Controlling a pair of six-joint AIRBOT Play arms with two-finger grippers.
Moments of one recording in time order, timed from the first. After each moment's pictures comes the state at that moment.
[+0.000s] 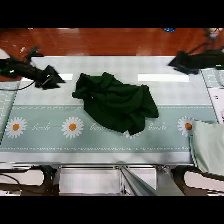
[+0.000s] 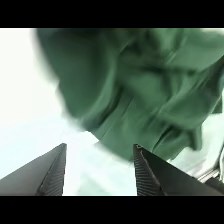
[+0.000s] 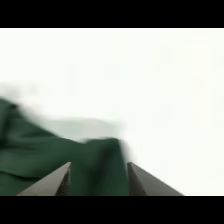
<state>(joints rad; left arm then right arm) 0.21 -1.53 1.37 0.89 -1.44 -1.38 -0.21 -1.40 1.41 -1.02 1.12 1.48</state>
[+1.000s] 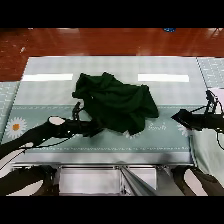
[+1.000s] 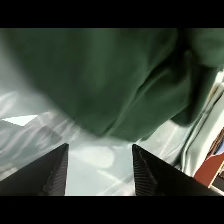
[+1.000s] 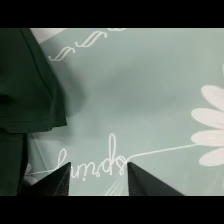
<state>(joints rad) -0.49 -1.27 0.45 0.13 -0.63 -1.21 -0.36 -0.86 0.53 -1.04 1.03 1.43</state>
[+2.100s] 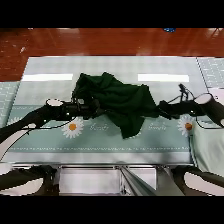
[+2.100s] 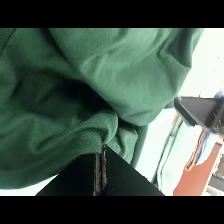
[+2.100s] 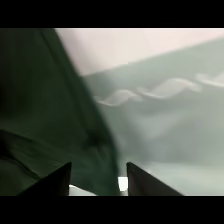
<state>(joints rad) -0.34 -1.39 0.67 0.14 -0.75 -1.13 -0.11 -1.32 0.71 -0.87 0.89 1.38</state>
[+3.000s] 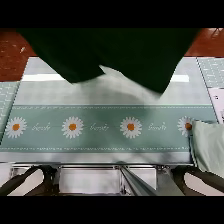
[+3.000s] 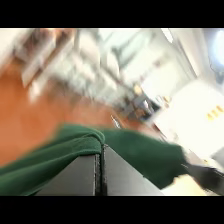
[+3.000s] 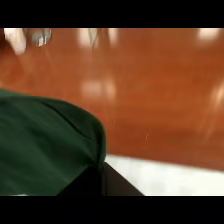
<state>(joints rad) 0.35 -1.10 1.68 0.14 -1.03 -1.24 -0.08 -1.20 2.04 -1.17 1.19 1.47</state>
